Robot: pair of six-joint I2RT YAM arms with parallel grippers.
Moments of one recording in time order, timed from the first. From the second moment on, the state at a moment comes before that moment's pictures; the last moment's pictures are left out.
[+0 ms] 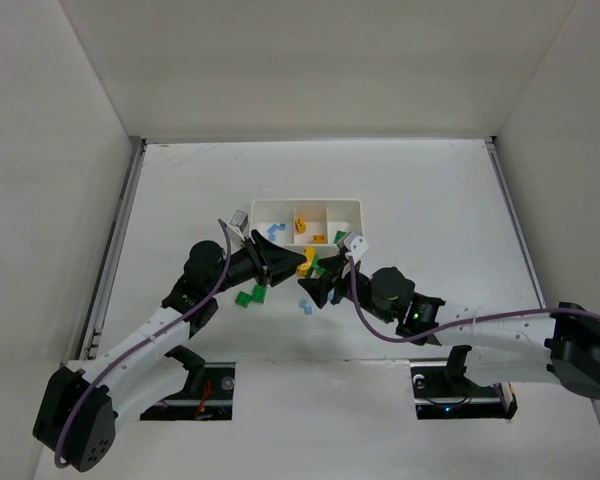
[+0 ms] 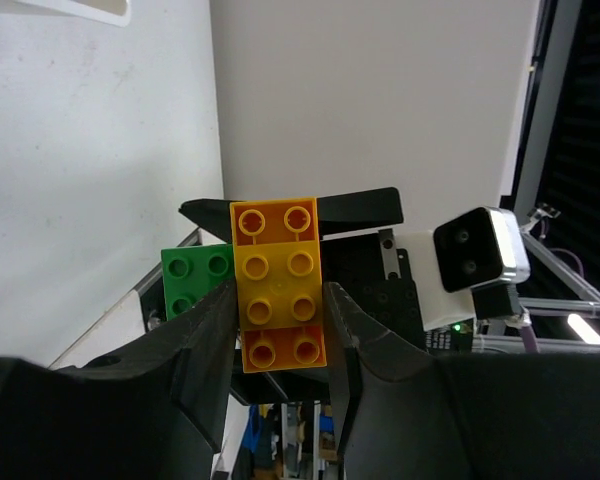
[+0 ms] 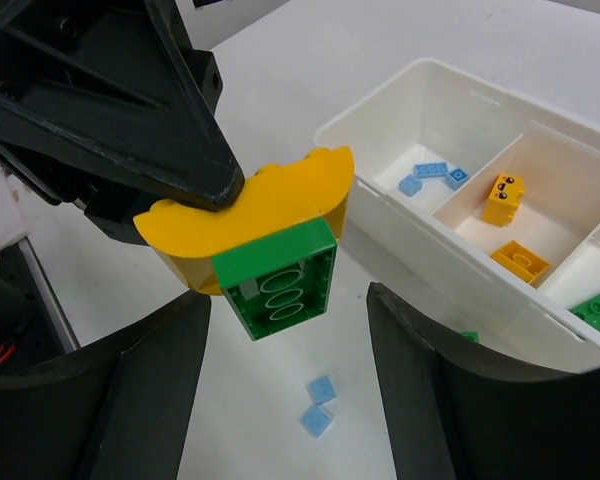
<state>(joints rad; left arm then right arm) -0.53 0.88 0.40 0.36 0.54 -1.44 1.11 1.14 0.52 0.54 0.22 0.19</state>
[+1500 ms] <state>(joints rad) -0.42 0.97 0.35 0.45 0.59 -1.40 0.93 1.12 0.54 0.40 0.26 0.25</state>
